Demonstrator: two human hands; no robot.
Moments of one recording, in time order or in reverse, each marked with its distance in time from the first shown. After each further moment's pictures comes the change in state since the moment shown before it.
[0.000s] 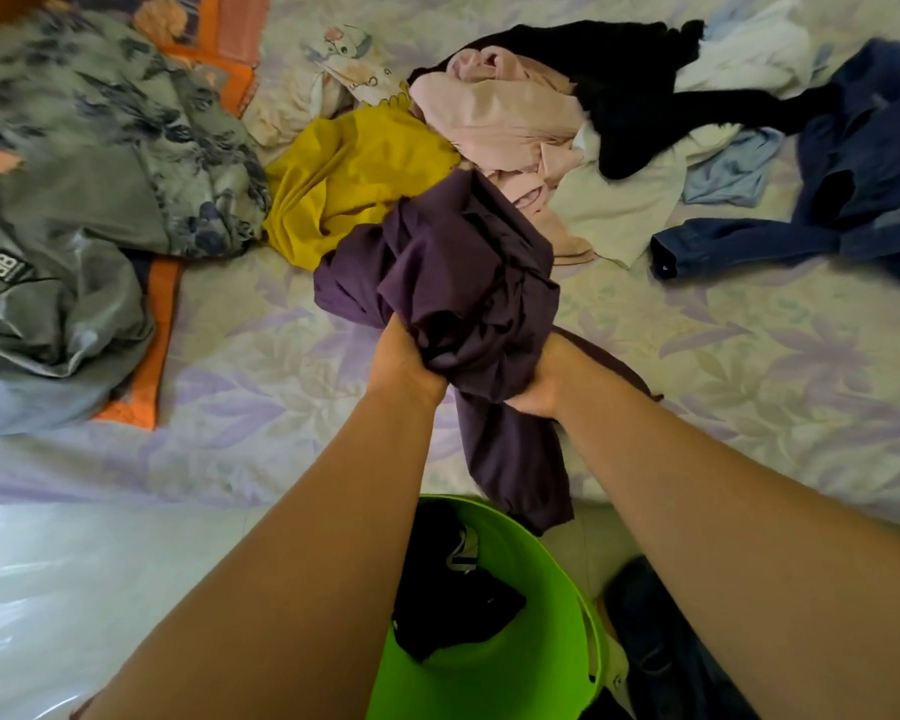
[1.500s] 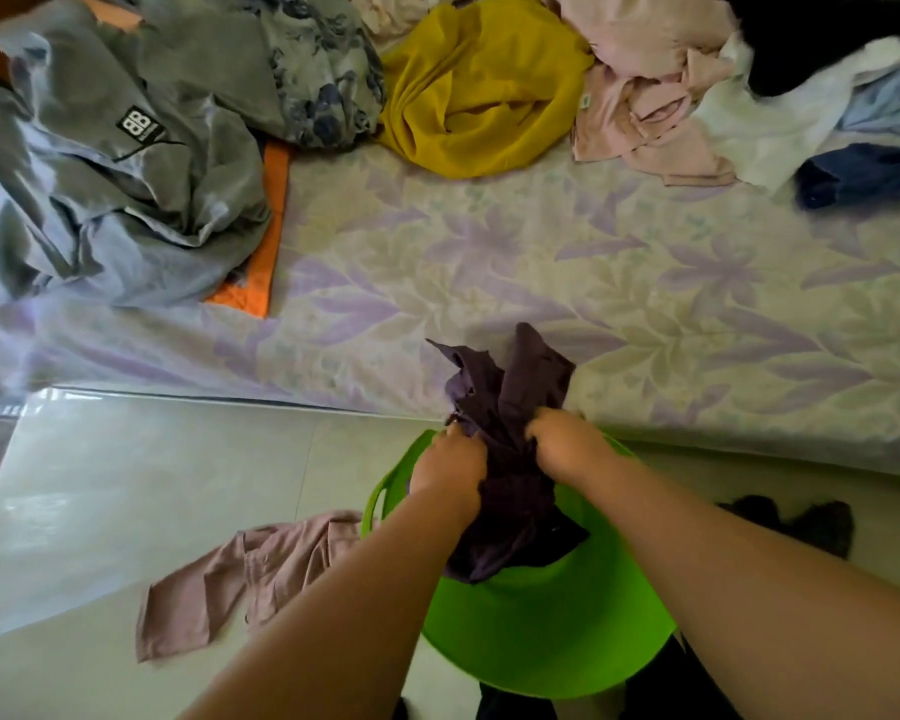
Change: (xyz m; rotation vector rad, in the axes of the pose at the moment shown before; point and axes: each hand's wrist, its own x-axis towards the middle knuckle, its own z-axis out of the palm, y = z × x) left_hand -0.063 -0.007 -0.259 2.425 -0.157 0.088; right_hand 0.006 0.217 0.025 -1.890 -0.040 -0.251
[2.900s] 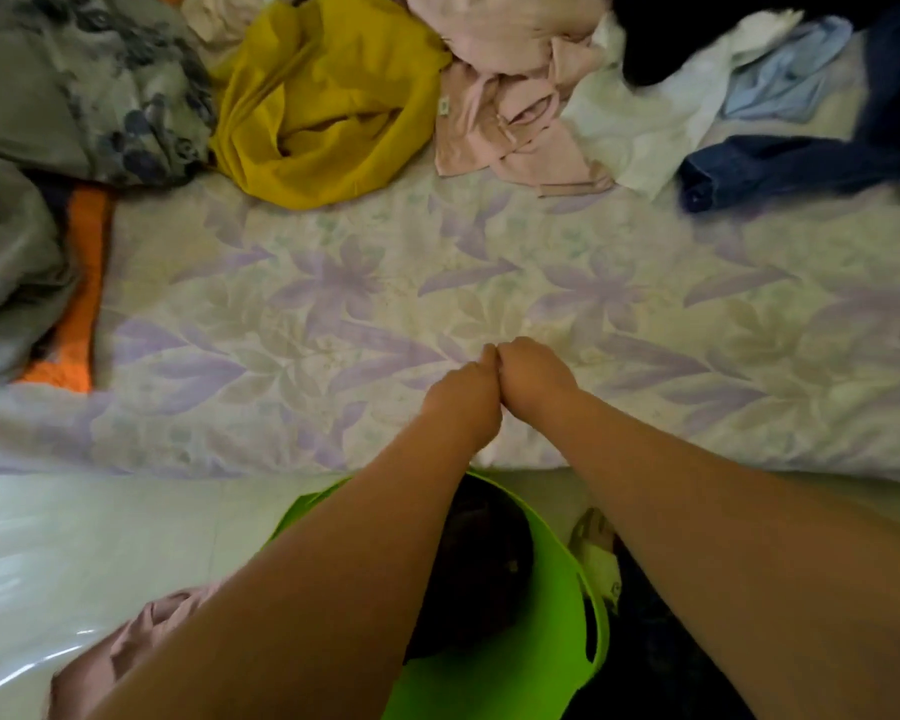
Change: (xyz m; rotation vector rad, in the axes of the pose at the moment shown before) left_hand 0.142 0.164 -0.071 -0.093 0.063 0.098; right_hand 0.074 0.130 -0.098 0.006 0.164 0.163
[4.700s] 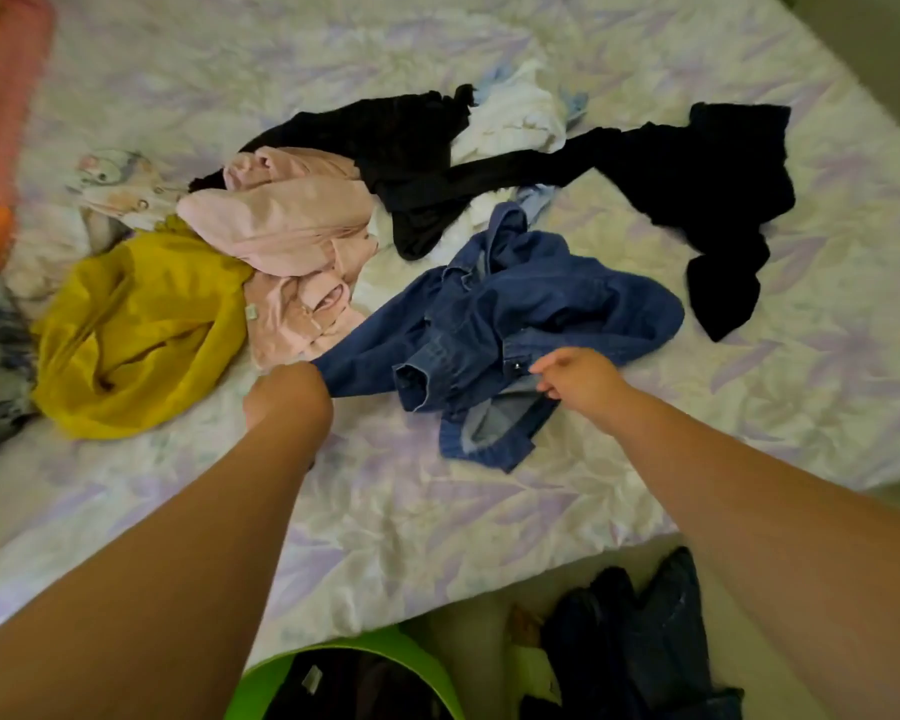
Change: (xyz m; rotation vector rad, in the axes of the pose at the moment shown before) left_hand 0.087 0.135 -0.181 0.333 0.241 -0.284; right_hand -0.014 0.270 -0.194 0.872 0.213 0.385
